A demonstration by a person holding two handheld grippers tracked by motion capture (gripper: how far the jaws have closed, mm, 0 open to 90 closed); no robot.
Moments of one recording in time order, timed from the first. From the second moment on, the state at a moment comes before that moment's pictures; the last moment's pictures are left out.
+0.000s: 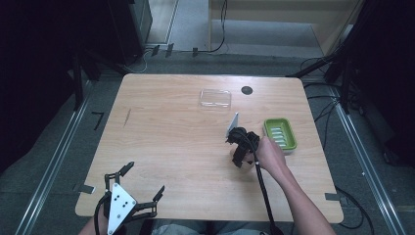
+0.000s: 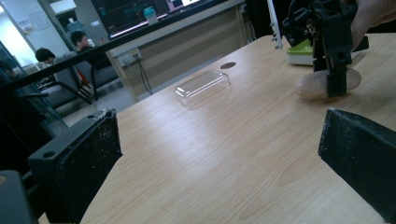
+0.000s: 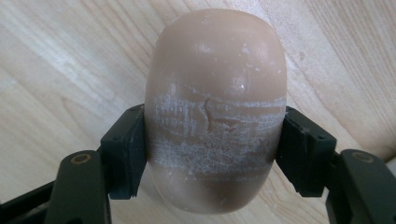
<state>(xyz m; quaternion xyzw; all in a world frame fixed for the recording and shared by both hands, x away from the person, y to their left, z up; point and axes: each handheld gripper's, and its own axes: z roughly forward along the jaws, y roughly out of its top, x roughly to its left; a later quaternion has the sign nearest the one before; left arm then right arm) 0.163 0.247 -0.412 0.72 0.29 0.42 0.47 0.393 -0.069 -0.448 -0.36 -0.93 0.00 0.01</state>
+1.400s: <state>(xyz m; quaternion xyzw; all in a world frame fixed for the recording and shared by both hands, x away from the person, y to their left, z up) 0.163 0.247 -0.412 0.72 0.29 0.42 0.47 0.388 -0.082 -0.406 -0.33 -0.94 0.01 0.01</state>
